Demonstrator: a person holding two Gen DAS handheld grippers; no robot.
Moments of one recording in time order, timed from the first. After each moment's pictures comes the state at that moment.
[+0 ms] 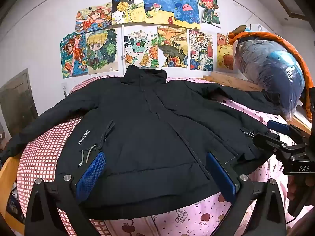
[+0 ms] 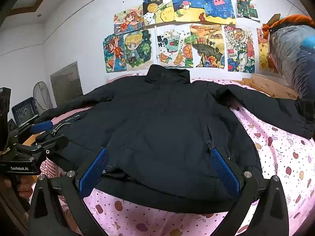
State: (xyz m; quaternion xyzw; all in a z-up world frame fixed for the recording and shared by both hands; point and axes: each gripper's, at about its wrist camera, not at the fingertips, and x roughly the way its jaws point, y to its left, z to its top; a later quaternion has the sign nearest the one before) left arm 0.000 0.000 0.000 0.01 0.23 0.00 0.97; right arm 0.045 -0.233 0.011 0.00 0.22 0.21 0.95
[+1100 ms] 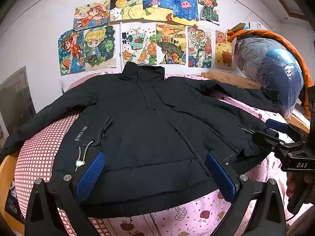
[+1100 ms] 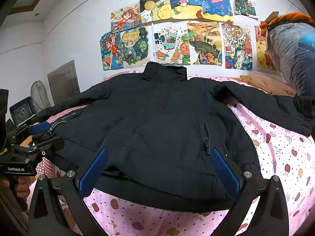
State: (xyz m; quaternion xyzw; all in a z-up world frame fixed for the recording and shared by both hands) left arm -0.001 -0.003 -0.006 0.01 0.24 -0.01 0.97; right arm 0.052 -0.238 0.001 0.00 0.23 0.20 0.95
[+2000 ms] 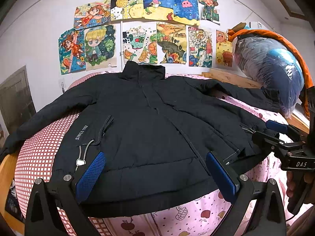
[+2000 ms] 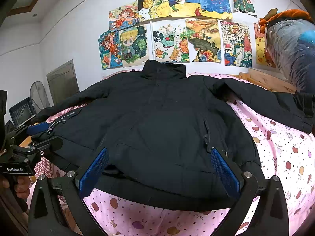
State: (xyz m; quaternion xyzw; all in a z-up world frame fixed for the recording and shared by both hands) left arm 0.002 0.001 -0.006 0.01 0.24 -0.01 0.97; right arm 0.053 -0.239 -0.005 0.00 0.24 0.20 0.95
